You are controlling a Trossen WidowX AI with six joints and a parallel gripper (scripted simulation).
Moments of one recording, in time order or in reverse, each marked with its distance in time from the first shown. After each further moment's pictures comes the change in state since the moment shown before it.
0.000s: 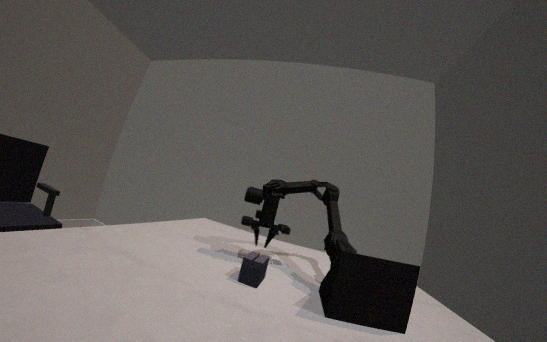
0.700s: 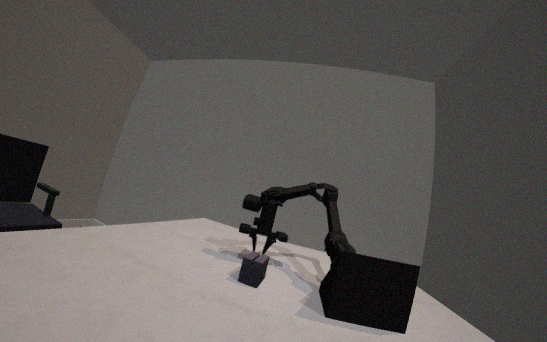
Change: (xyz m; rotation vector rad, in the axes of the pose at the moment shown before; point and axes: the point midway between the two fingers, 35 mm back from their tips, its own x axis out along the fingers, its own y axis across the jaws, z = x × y) arm 0.031 0.002 0.001 0.002 -0.001 0.006
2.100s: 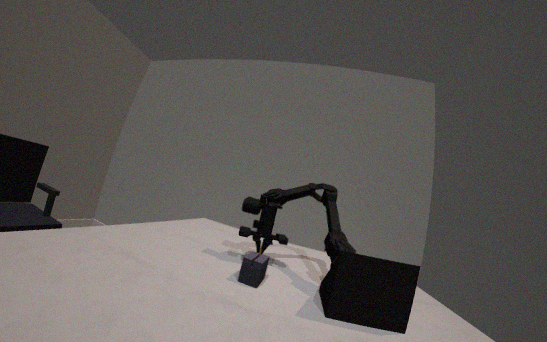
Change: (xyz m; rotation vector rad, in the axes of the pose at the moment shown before) arm 0.010 -0.003 -0.004 -0.019 0.001 -0.015
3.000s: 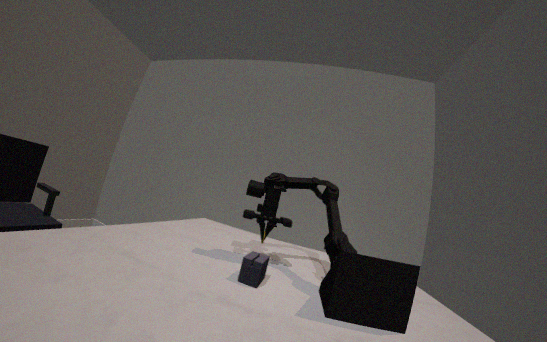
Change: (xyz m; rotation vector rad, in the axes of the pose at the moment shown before) arm -0.068 0.000 0.000 -0.002 -0.006 -0.003
